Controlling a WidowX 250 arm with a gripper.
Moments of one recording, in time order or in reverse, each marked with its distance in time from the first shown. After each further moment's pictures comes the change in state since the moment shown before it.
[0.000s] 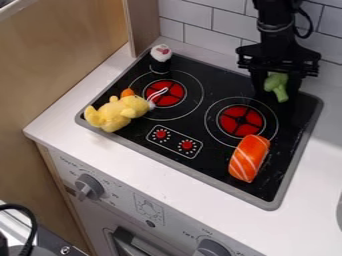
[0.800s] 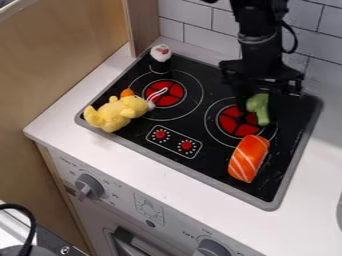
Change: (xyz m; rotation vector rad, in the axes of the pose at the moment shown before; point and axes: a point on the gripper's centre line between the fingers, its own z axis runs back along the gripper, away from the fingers) arm -0.046 0.008 0.025 -0.027 0.098 -0.096
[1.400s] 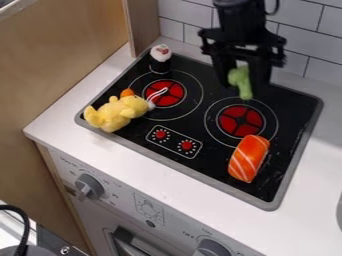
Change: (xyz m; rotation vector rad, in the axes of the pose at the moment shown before) arm -0.012 0.017 0.054 -0.013 -0.028 -0.053
